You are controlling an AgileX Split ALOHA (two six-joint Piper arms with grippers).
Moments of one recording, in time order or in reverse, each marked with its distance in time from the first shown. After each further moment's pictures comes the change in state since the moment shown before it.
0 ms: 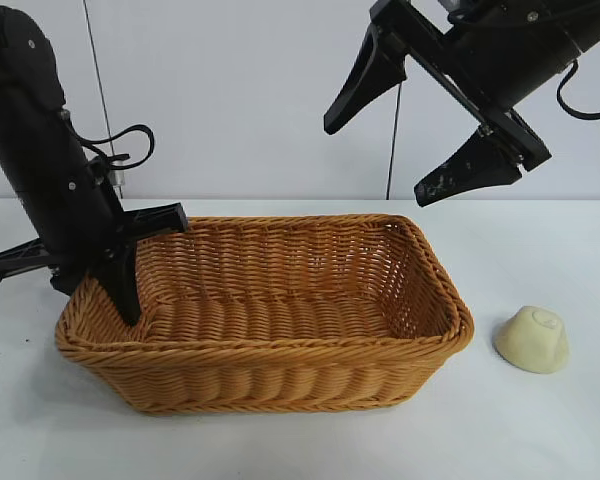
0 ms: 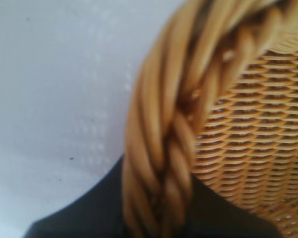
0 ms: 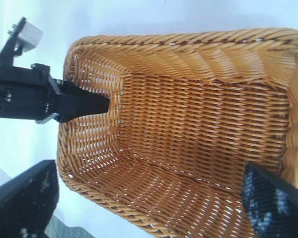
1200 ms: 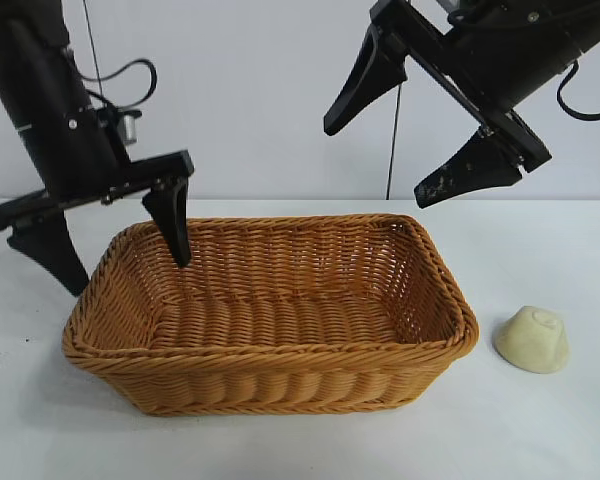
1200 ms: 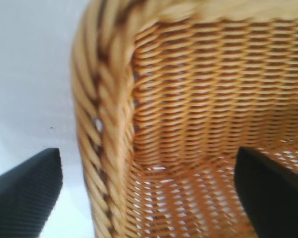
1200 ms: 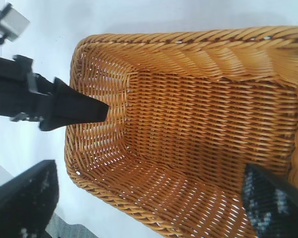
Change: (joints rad) left arm 0.000 -0.063 -0.246 0.039 0.288 0.007; right arm 0.000 0.000 0.000 -0.001 0.007 0.000
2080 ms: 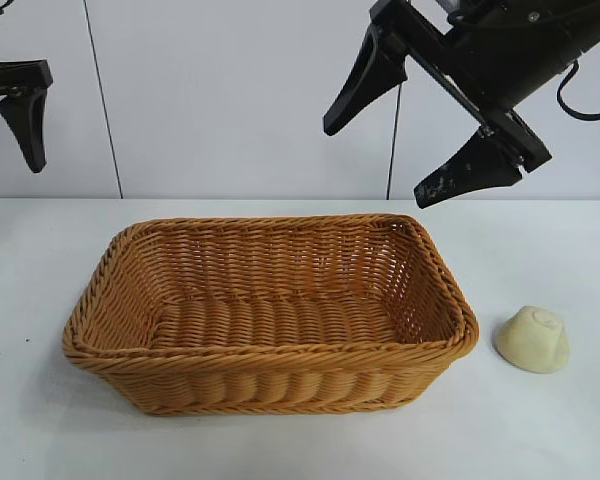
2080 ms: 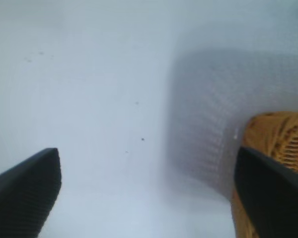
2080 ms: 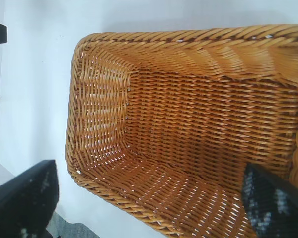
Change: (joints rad) left arm 0.265 -0.024 -0.140 0.239 0.078 -0.026; right arm 0.000 0.000 0.000 0.000 0.003 0.000
